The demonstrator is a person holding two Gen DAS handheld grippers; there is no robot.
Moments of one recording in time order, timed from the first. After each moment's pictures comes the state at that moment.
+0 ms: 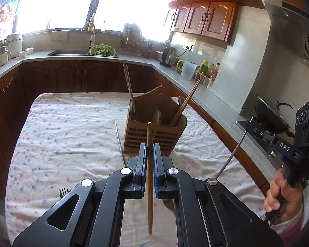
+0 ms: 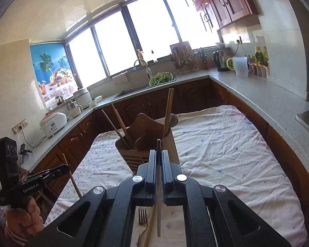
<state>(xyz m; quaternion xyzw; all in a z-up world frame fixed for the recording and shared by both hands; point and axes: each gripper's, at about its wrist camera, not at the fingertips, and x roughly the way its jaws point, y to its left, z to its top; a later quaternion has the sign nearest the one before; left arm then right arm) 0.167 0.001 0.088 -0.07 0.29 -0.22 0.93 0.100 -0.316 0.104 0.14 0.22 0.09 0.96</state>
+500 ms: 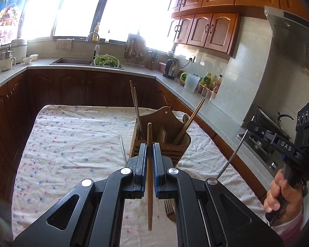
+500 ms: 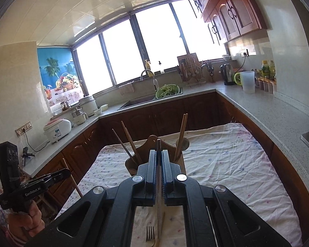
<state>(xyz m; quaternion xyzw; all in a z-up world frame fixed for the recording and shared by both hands) 0.176 0.016 0.107 -0.08 0.26 -0.21 0.94 0.115 -0.304 0.133 0.13 0.18 0.10 0.97</state>
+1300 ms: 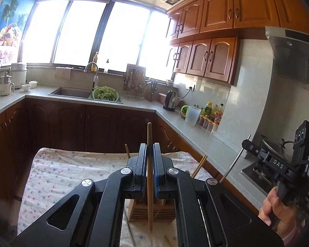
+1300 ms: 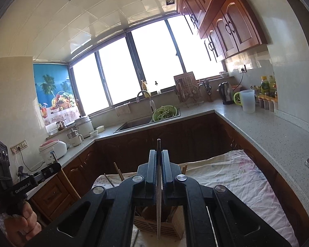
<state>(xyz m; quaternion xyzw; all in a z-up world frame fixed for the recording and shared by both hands) 0.243 0.003 0.179 -0.09 0.16 -0.20 0.96 0.175 -0.317 0.180 0.15 0.12 0.08 0.98</state>
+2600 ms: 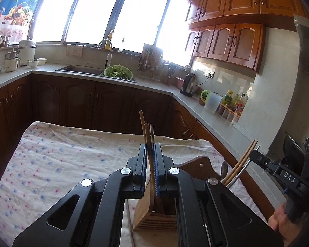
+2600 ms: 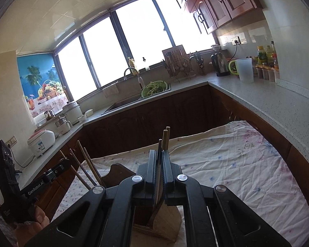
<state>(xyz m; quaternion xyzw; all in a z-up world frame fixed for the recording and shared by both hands) 0.327 -0.024 0.080 -0.11 0.22 -0.16 0.96 0.251 -0.315 0.095 0.17 0.20 0.07 0.96</state>
